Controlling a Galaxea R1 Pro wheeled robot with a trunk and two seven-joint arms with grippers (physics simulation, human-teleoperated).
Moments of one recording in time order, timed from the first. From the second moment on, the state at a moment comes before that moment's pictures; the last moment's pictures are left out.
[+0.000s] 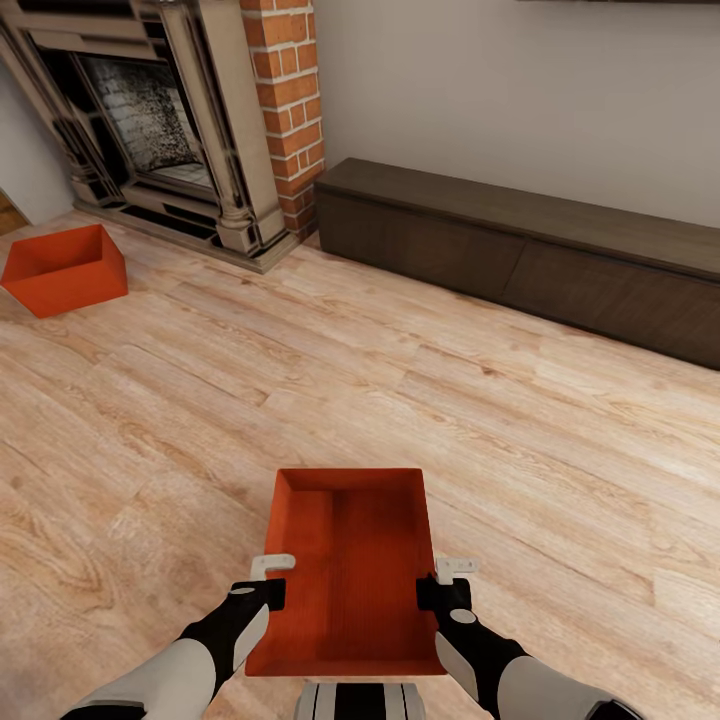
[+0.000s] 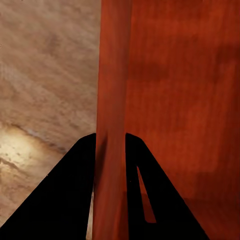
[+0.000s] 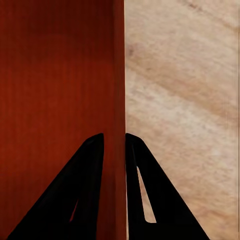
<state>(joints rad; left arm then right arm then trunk) -0.69 -0.10 0.01 -0.22 0.03 0.12 0.20 -0.66 0.11 0.59 -0.19 -0.51 -0.17 -0.26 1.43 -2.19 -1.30</state>
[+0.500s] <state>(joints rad) -0.69 -0.10 0.01 -0.22 0.03 0.12 0.20 -0.66 0.11 0.59 -0.19 -0.51 -0.17 -0.26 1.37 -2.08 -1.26</state>
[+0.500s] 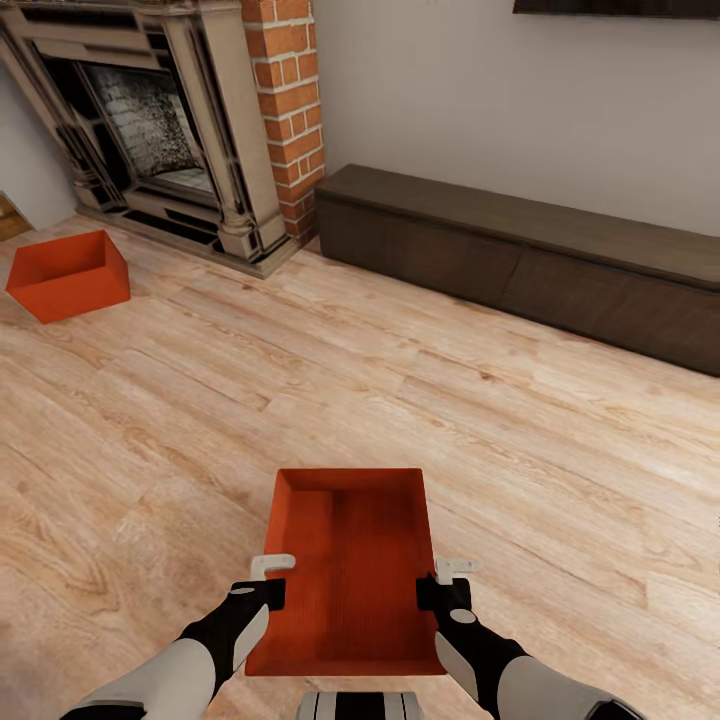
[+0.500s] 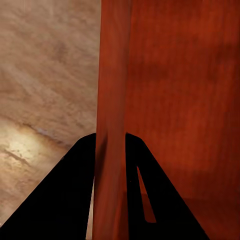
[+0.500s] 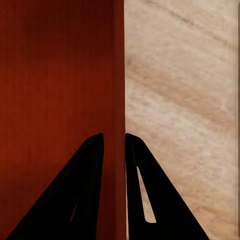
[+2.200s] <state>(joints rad) -0.69 -0.10 0.00 -0.22 0.03 0.12 0.20 -0.66 0.11 0.59 -0.19 -0.51 -0.17 -0.26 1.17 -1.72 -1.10</state>
